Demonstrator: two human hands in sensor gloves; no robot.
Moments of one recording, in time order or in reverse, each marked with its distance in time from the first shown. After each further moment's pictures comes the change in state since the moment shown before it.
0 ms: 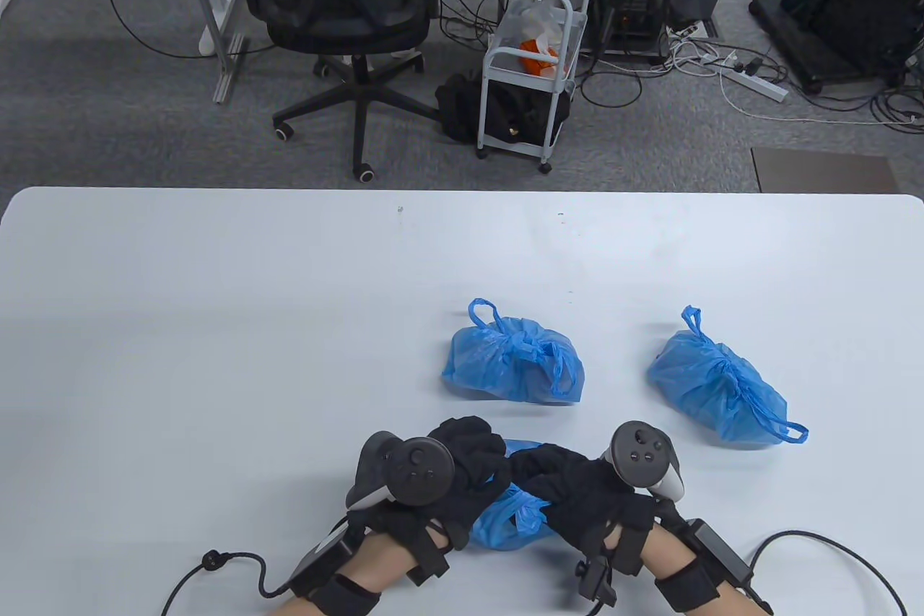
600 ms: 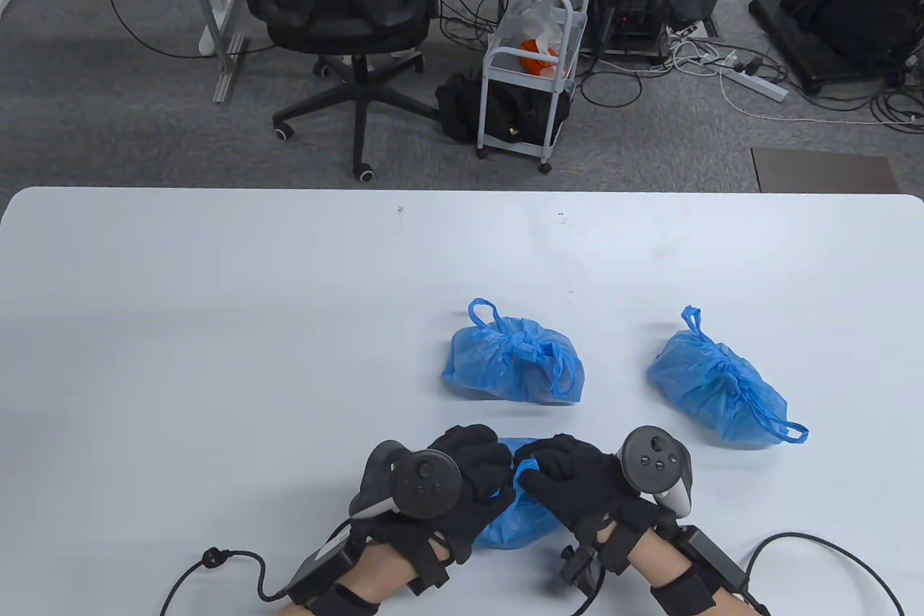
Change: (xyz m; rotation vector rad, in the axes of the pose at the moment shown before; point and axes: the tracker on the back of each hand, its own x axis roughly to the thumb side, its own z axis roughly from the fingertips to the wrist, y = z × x) left_hand 0.014 -0.004 0.004 -0.029 -0.039 -0.035; right_hand 0.005 -0.008 0.008 -0.289 0.085 0.088
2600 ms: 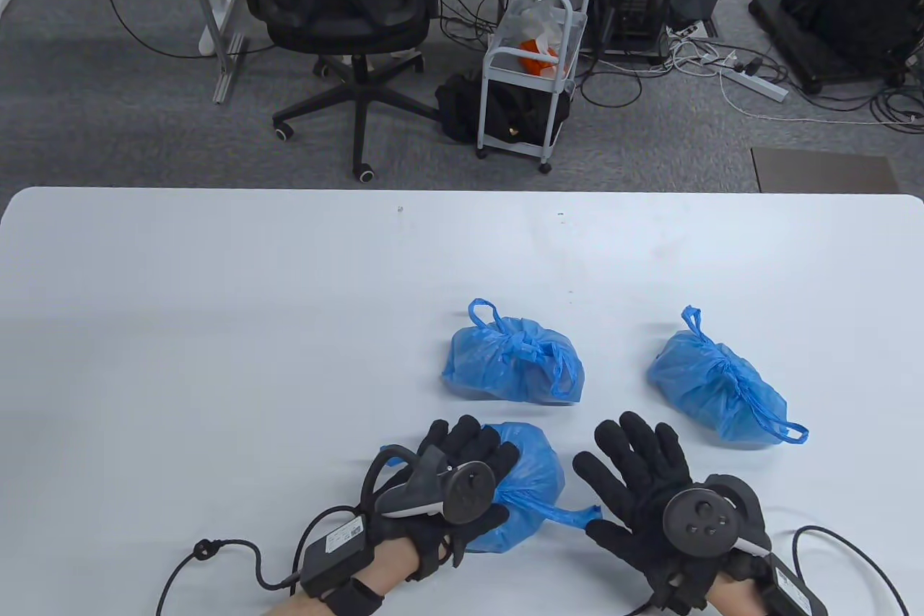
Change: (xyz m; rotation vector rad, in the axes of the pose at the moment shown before) left_hand -0.020 -0.035 -0.010 -0.291 0.171 -0.457; right_hand 0.016 -0.040 0.068 0.084 -0.103 0.572
